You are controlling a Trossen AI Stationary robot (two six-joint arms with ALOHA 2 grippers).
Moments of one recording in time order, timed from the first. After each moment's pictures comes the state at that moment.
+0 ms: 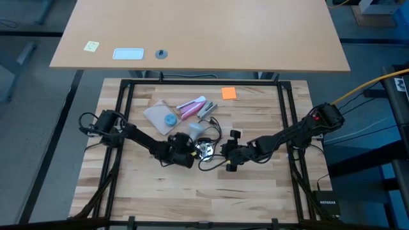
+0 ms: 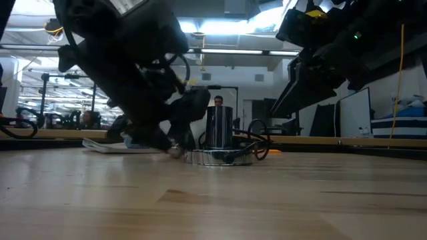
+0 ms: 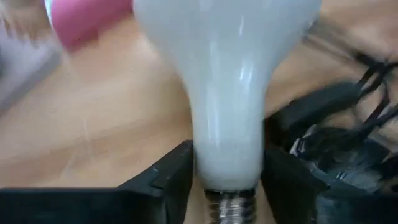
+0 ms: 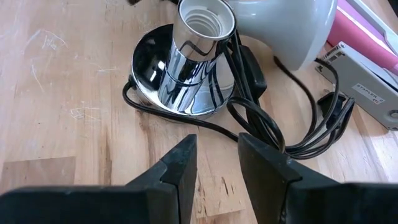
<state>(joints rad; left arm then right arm) -0.30 1.92 0.91 -0.06 -0.87 -1.26 0.35 1.59 0.84 -0.16 0.48 0.21</state>
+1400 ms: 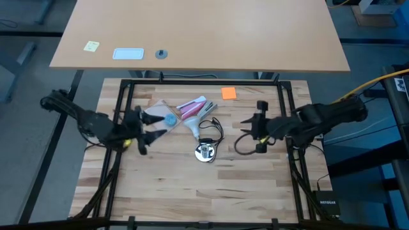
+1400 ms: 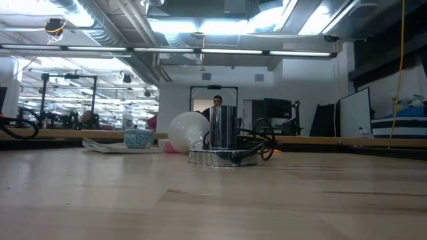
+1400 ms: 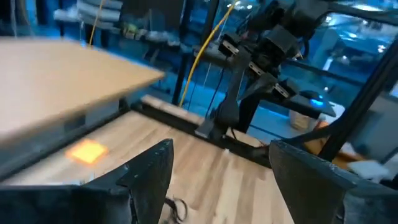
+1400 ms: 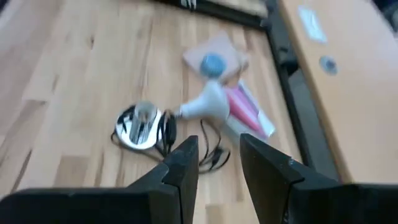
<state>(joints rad) -0.52 0.89 0.91 -0.12 -0.82 -0.38 0.35 1.17 1.34 -0.92 0.49 0.01</state>
